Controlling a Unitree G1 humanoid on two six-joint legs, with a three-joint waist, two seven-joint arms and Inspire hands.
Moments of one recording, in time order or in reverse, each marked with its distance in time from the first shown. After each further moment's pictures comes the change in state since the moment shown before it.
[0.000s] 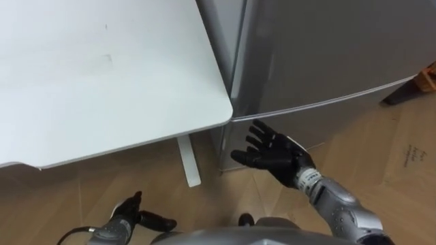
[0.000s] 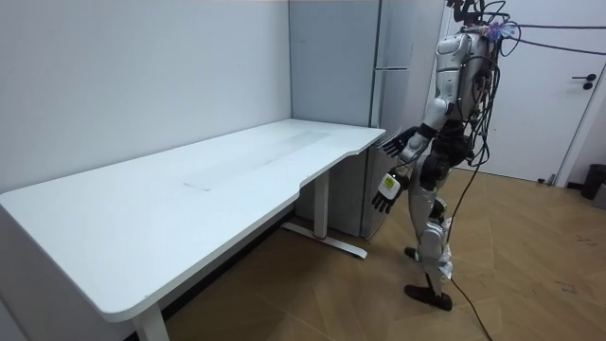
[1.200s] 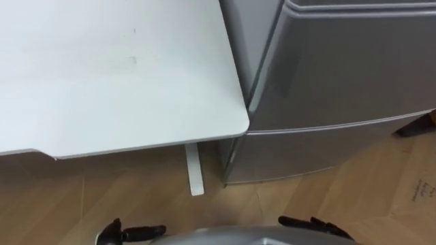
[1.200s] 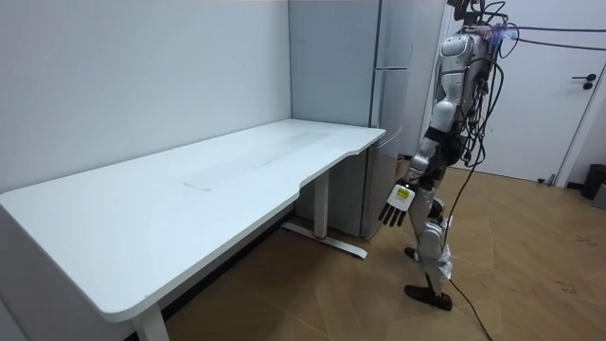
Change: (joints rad) left arm 0.045 -0.031 0.291 0.156 -0.030 -0.011 0.075; right arm -0.025 0.025 -0.392 0.774 -0.218 -0.030 -0.111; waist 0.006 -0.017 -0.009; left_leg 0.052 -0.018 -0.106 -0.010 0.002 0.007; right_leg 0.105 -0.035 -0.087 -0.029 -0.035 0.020
